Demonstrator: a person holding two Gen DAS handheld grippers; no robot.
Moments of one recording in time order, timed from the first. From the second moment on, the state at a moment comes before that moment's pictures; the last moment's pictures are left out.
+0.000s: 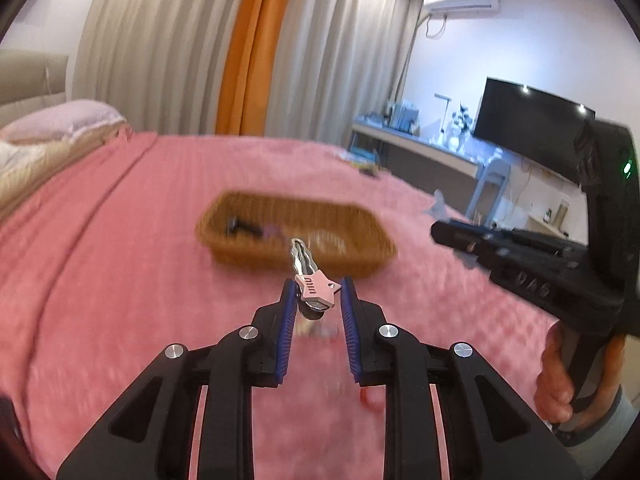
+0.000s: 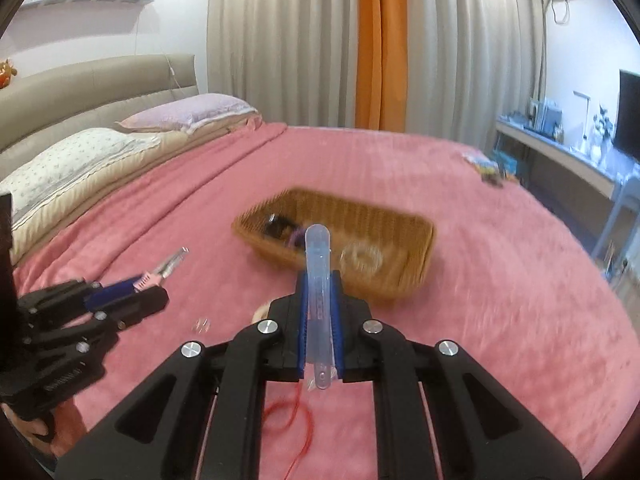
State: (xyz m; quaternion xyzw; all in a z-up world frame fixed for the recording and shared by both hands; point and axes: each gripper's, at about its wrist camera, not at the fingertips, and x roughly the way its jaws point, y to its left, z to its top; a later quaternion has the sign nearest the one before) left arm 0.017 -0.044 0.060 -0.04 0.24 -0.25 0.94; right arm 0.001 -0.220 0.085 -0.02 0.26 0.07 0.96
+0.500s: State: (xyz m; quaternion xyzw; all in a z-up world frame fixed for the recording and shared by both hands) left arm 0.170 -0.090 0.063 -0.07 0.24 -0.24 0.94; right arm 0.179 -0.256 0.057 0.02 0.30 0.03 0.95
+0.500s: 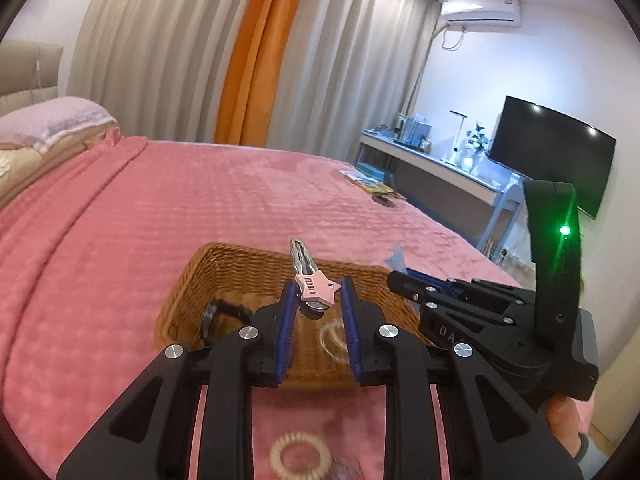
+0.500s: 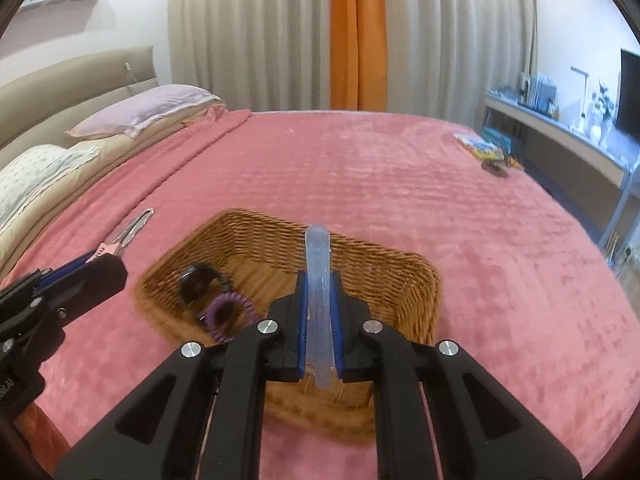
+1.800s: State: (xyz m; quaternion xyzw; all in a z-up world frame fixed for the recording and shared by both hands) left arm 0.080 0.030 0.005 -0.14 0.31 -0.19 0.92; right arm 0.058 -0.242 0.009 0.02 0.34 0.06 0.94
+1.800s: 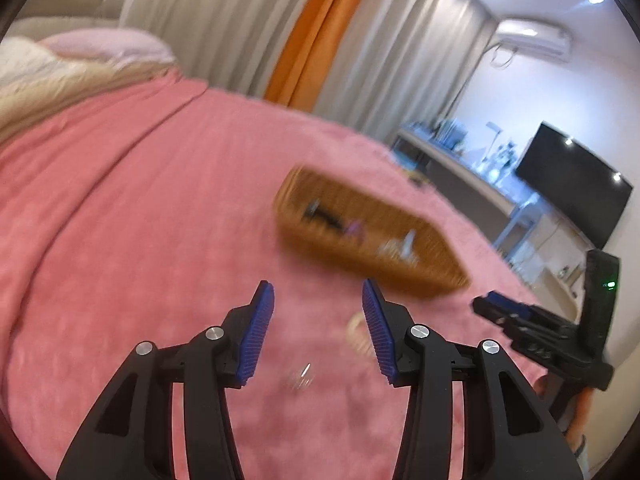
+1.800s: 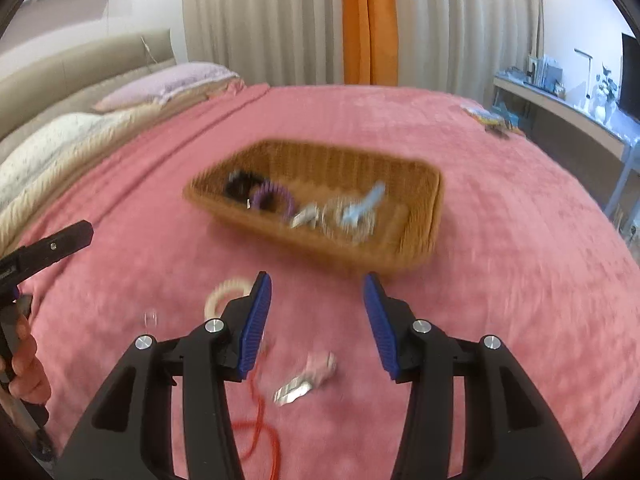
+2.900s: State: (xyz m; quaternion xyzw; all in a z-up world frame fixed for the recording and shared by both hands) left arm 0.090 -0.004 -0.064 -0.04 0.42 -0.18 0.89; right arm 0.061 -0.232 -0.055 -0.01 0.45 0.05 0.89
